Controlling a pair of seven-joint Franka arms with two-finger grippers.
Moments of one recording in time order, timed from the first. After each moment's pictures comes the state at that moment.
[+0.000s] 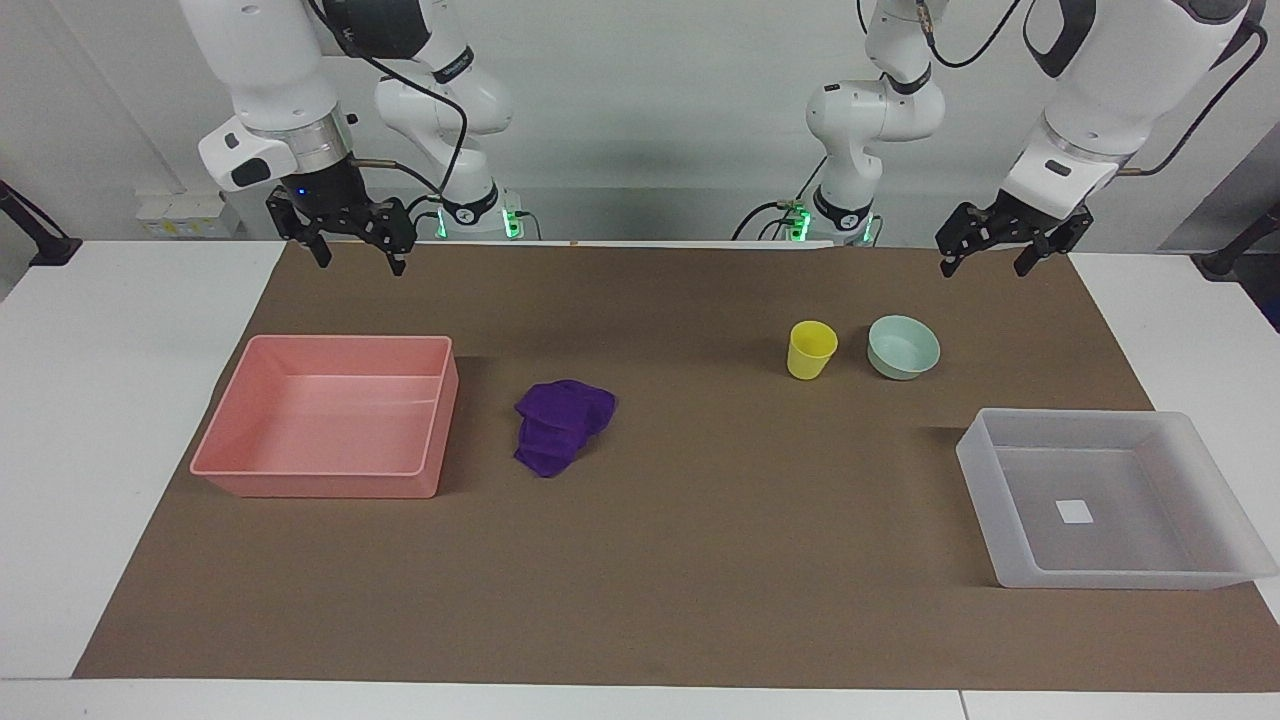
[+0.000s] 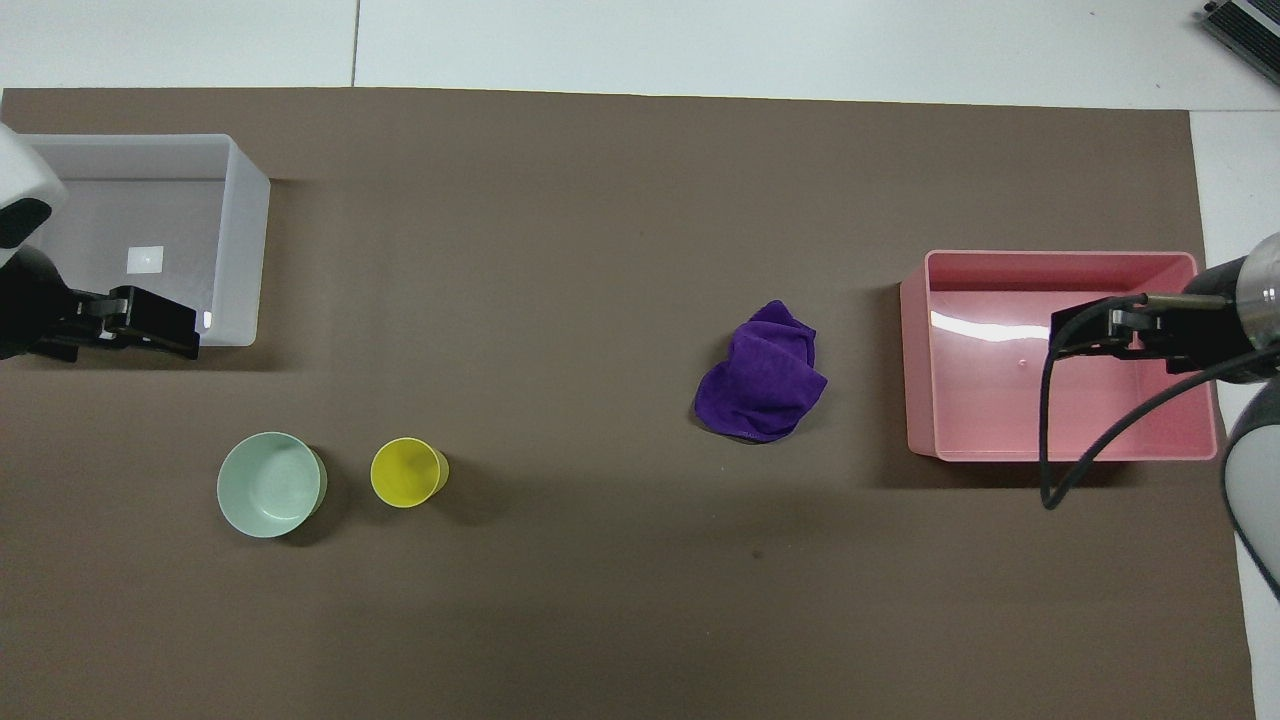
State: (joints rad) left arm -0.05 -0.02 -0.07 -1.57 -0.01 1.50 -0.08; right arm -0.05 -0.07 0.10 -1.67 -0.02 1.61 0.19
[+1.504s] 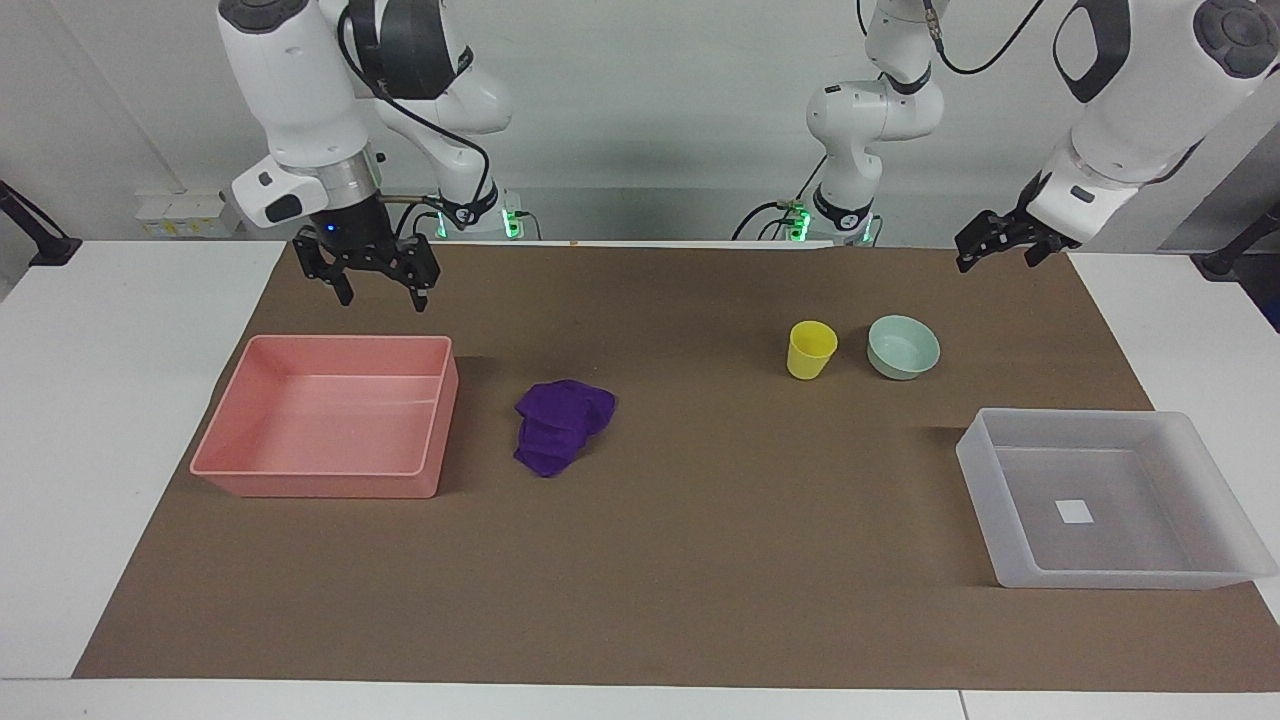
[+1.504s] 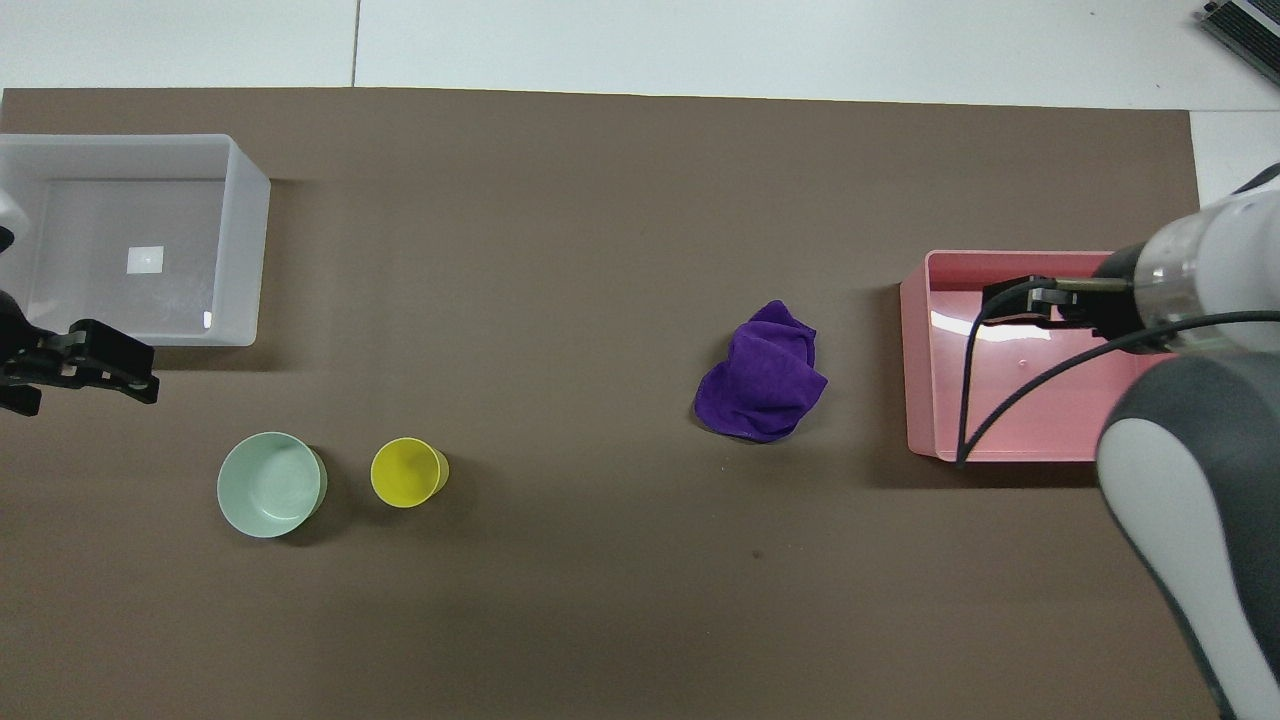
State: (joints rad) left arm 0.03 0.00 -0.05 -1.63 -0.01 1.40 -0.08; right arm 0.01 -0.04 0.10 -1.79 -0.02 1.86 0.23
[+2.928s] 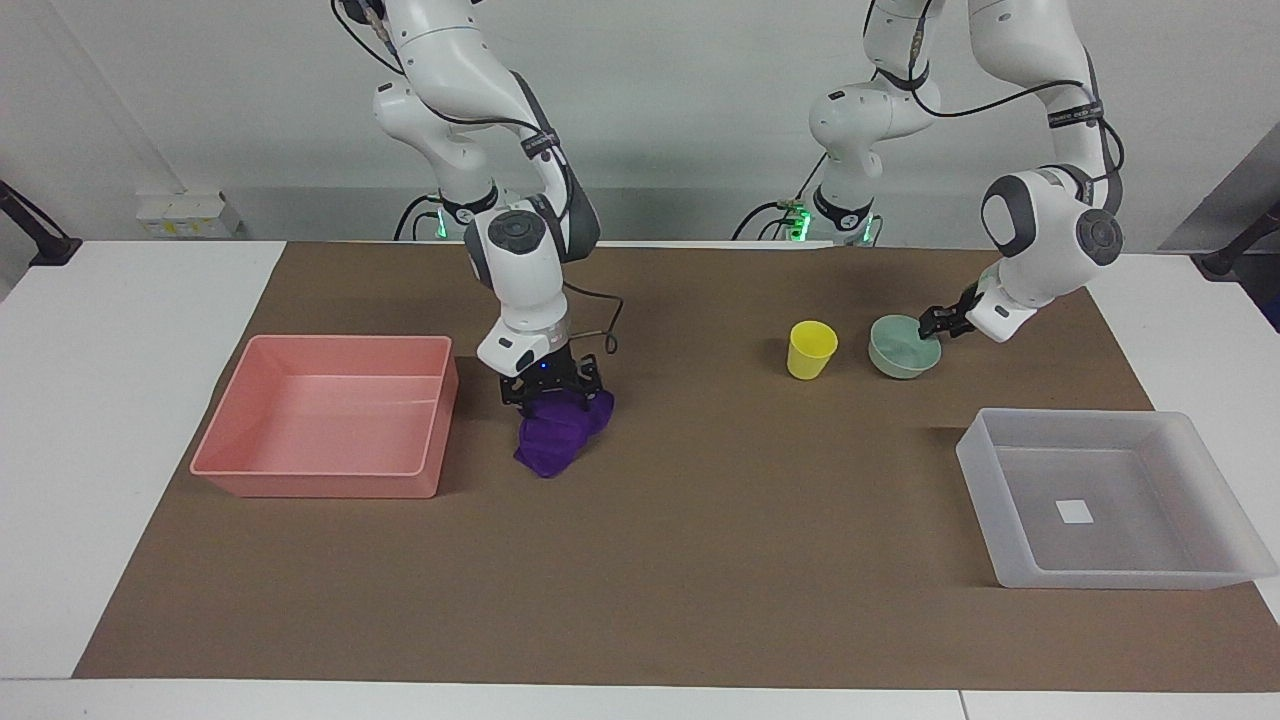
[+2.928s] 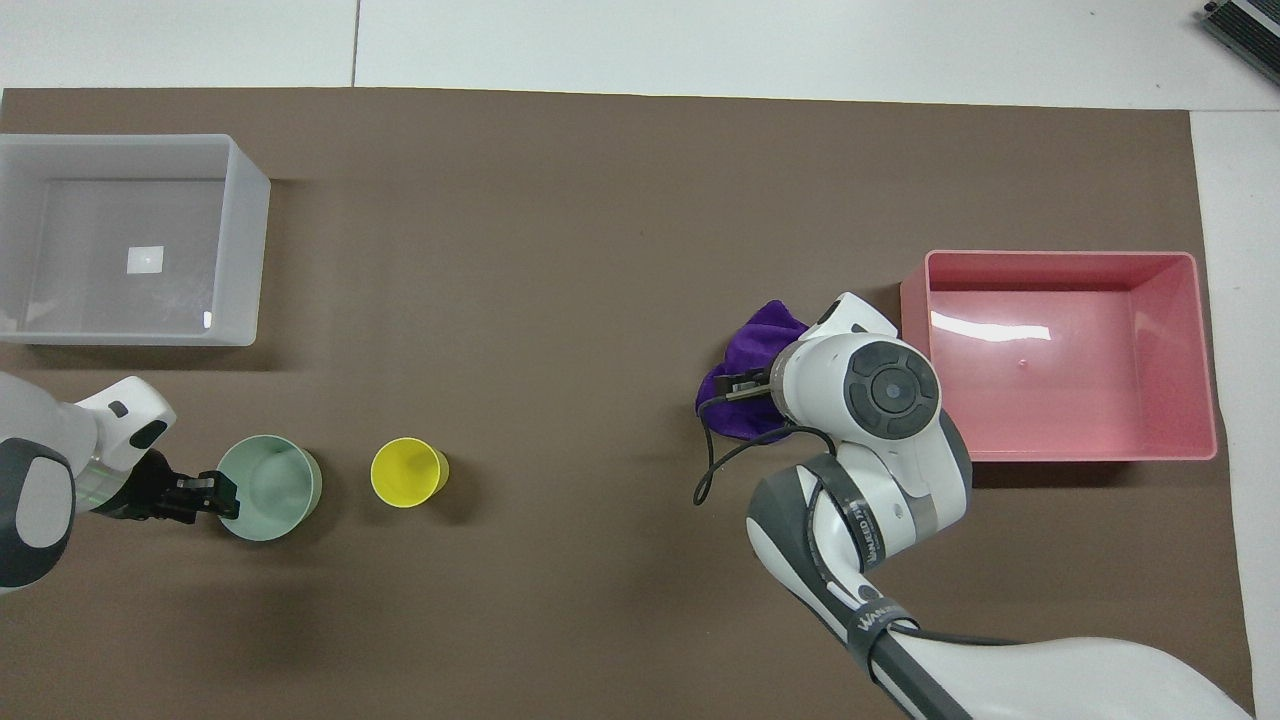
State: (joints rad) left arm 0.21 -0.05 -0.06 -2.39 -0.07 2.03 0.15; right arm 0.29 0.22 0.11 -2.19 -0.06 2.59 0.30
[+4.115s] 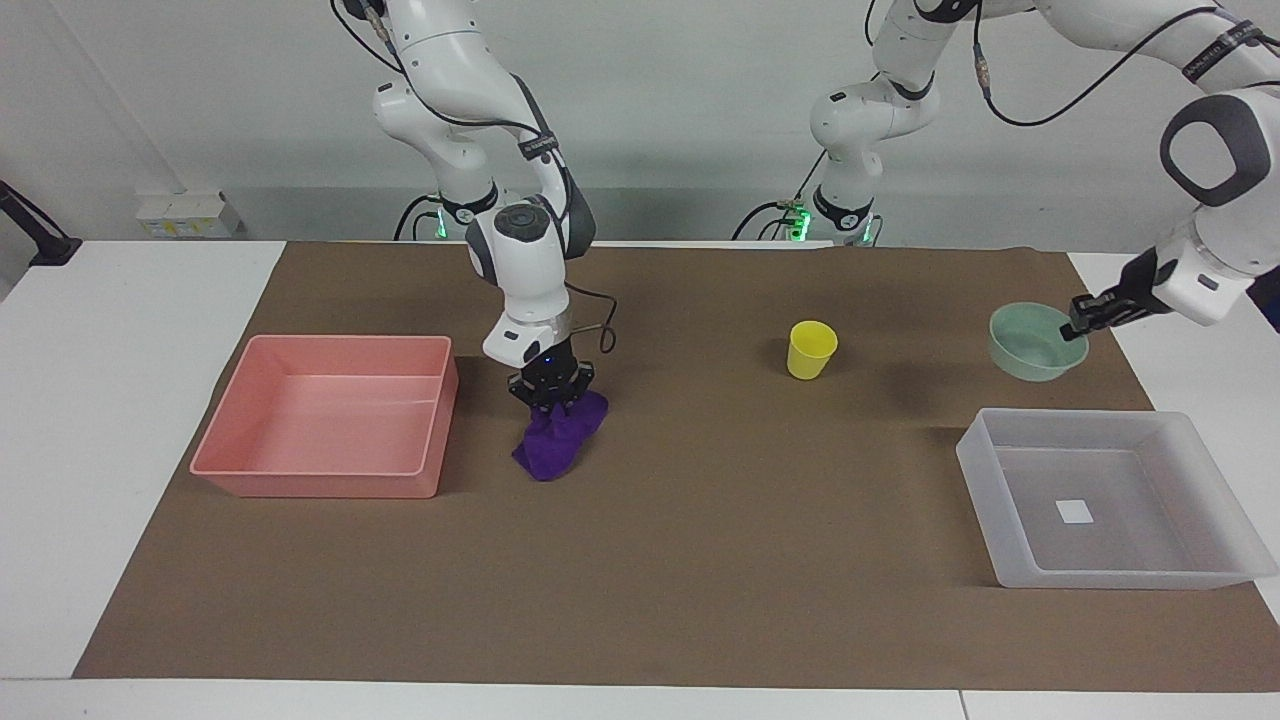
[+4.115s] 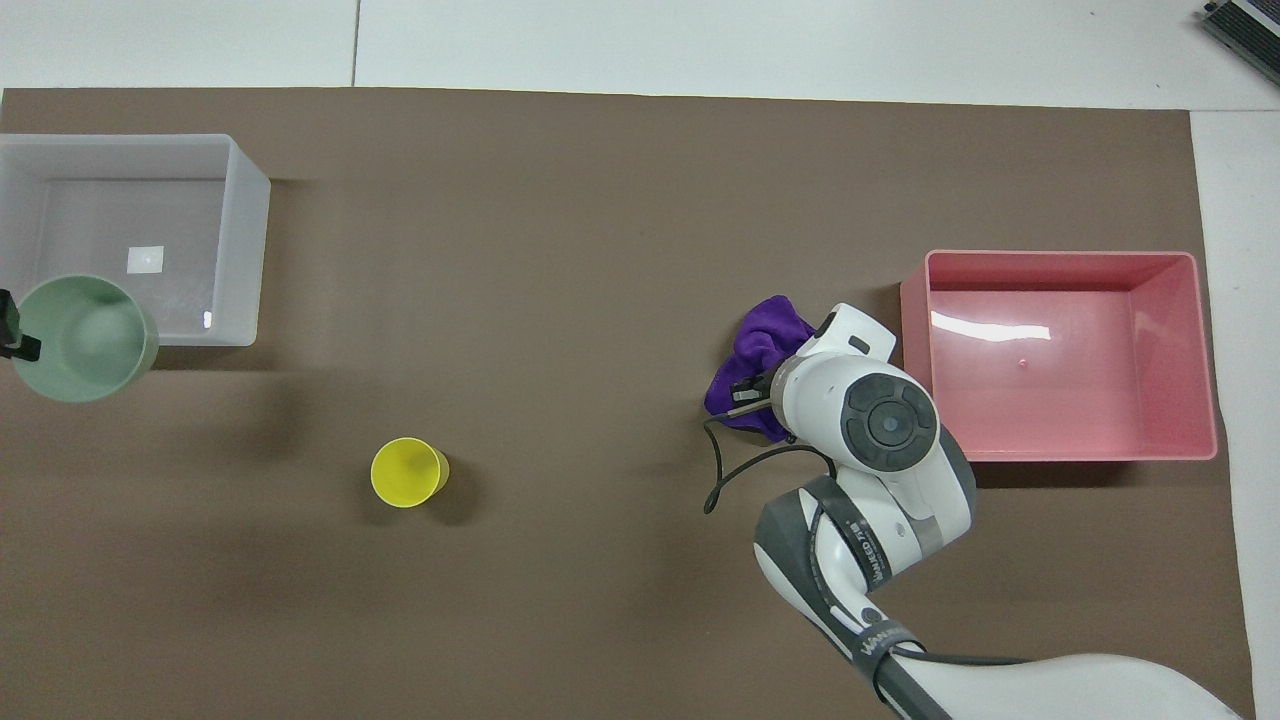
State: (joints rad) left arm 0.30 0.26 -0.05 -1.52 -0.07 1.61 0.15; right arm 0.28 0.18 0.10 -2.20 -0.15 2.59 0.30
